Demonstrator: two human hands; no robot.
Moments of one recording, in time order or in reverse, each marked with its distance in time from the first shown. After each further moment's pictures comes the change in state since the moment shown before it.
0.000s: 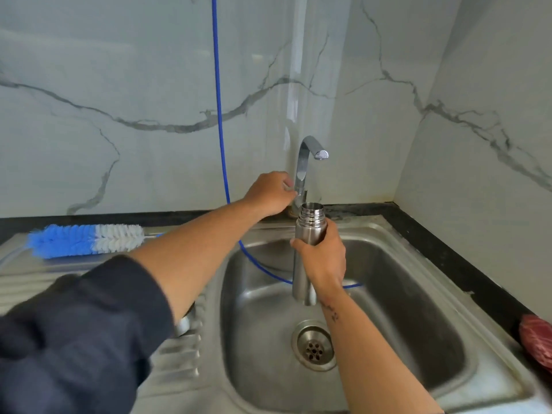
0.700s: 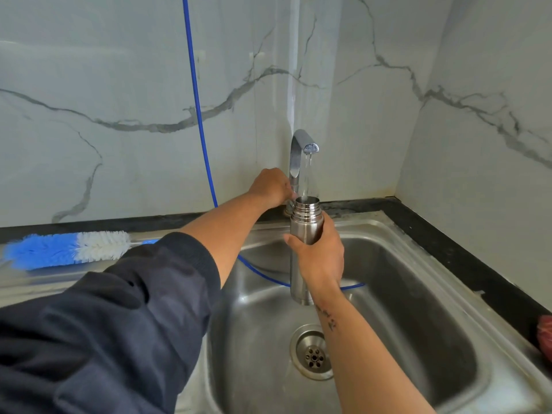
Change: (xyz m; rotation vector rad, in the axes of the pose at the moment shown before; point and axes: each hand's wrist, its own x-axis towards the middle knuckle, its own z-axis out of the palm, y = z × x) left_hand 0.069 -0.013 0.039 0.144 -0.043 -0.037; right_hand 0.013 0.006 0.006 0.056 0.022 -0.003
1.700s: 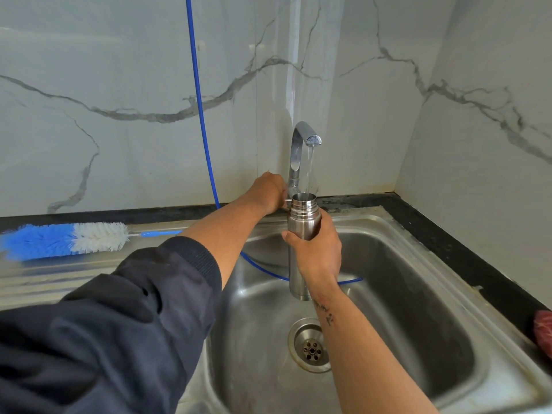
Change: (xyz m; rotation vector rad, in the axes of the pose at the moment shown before) left_hand -0.018 -0.009 0.009 0.198 -0.073 0.024; right_hand -0.006 -0.002 0.001 0.007 -0.013 0.002
